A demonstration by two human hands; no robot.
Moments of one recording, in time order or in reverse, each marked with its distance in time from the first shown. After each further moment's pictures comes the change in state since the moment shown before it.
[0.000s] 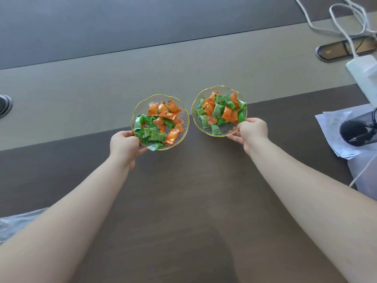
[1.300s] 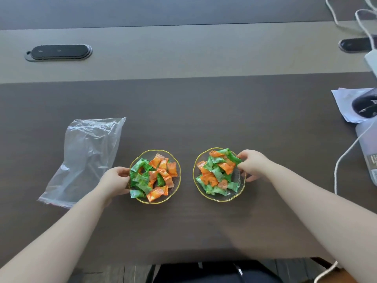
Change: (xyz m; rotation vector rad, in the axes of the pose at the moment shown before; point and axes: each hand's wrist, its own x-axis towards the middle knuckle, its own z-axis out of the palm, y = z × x) left_hand -0.174 -0.193 -0.238 0.419 -0.039 -0.150; right_hand -0.185 0.162 -0.072 -1.083 -0.457 -0.098
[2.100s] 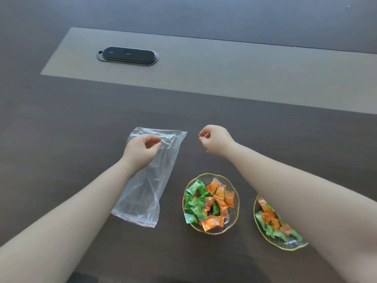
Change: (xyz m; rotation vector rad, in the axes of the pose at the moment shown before) left_hand 0.047 0.062 -0.117 0.044 0.222 0.371; right_hand 0.021 -0.274 0.119 -0.152 0.021 -0.592
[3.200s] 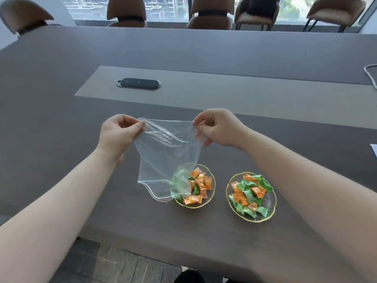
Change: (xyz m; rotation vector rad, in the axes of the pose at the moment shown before) left_hand -0.140 0.078 -0.042 -0.603 0.319 0.139; right_hand -0.175 -0.037 -0.098 0.247 0.005 -0.428
